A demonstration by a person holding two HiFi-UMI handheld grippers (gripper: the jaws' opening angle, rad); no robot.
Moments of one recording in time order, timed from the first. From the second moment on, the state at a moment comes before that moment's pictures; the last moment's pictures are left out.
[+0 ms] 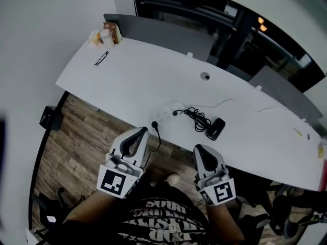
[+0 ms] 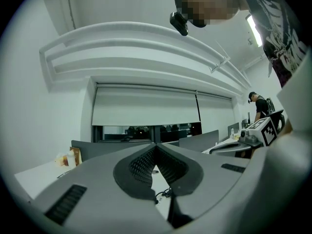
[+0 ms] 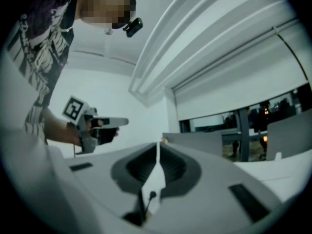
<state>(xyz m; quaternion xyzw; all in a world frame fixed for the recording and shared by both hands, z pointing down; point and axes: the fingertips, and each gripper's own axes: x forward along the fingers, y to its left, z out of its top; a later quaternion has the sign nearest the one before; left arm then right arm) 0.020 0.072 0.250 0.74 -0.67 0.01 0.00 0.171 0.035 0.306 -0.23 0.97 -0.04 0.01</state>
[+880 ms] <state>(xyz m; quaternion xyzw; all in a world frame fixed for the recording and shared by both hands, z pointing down) -0.056 0.142 0.271 0.80 -0.59 -0.02 0.03 0.096 0.118 0.293 -0.37 0.93 -0.01 -0.03</state>
